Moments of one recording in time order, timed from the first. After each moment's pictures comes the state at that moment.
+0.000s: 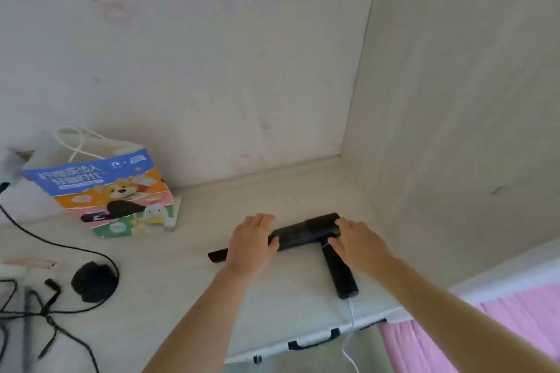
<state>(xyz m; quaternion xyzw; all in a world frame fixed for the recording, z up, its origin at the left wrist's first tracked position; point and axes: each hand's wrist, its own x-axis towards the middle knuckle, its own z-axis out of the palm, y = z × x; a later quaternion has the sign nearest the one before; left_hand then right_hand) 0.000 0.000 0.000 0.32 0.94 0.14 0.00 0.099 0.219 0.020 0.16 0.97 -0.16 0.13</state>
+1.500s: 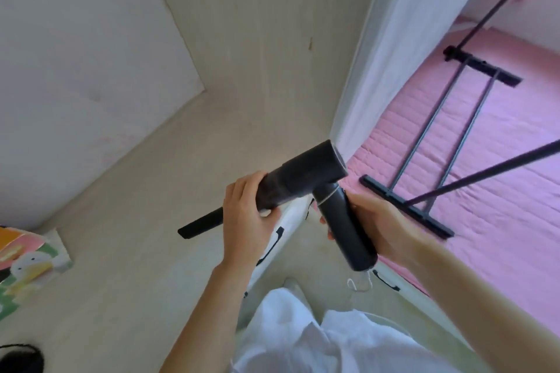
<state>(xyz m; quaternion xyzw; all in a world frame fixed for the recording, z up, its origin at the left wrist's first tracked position) 0.138 0.048 0.037 0.47 0.78 0.40 0.08 0.328 0.164 0.073 0.45 0.39 -0.80 -0.07</state>
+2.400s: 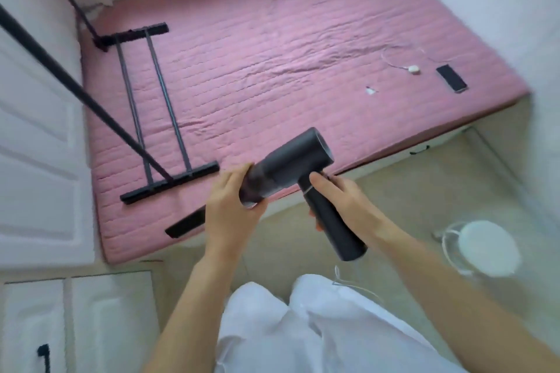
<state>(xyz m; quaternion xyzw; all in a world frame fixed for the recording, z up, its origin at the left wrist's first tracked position) 0.651 0.048 0.031 0.80 0.47 0.27 0.27 0.828 -0.049 0.083 0.66 0.25 -0.55 -0.44</state>
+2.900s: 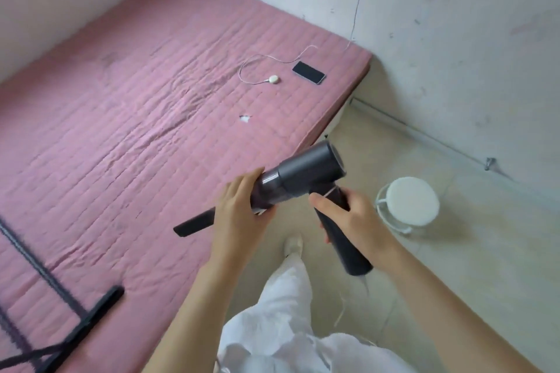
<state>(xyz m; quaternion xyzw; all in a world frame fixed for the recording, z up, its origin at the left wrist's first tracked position) 0.984 0.020 0.029 0.89 0.21 0.17 0.36 1.069 -0.158 0.080 0.74 0.04 -0.35 -0.57</state>
